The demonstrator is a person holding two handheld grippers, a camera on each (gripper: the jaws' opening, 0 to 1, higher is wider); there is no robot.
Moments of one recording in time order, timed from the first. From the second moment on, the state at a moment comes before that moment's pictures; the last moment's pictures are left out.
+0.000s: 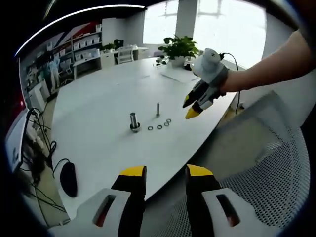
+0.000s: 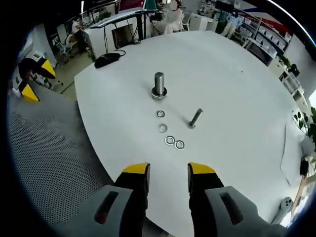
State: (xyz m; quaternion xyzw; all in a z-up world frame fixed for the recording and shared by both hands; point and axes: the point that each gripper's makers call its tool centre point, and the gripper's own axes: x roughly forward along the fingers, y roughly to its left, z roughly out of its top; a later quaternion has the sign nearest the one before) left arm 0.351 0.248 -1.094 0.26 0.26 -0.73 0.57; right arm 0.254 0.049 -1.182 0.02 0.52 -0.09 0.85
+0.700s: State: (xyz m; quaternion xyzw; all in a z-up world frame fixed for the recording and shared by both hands) left arm 0.354 0.247 -1.092 0.25 0.26 -0.73 0.58; right arm 0.275 0.024 -1.227 -0.02 0.58 -0.03 0.82
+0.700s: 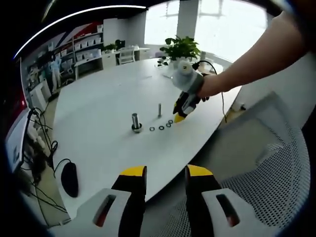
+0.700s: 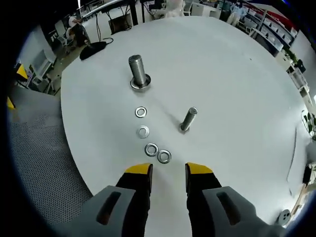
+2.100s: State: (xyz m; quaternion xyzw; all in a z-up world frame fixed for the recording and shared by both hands) left arm 0.357 0.250 -1.096 0.27 0.27 -0.72 0.59; right arm 0.285 0.023 -1.238 -0.07 0.68 0.05 0.73
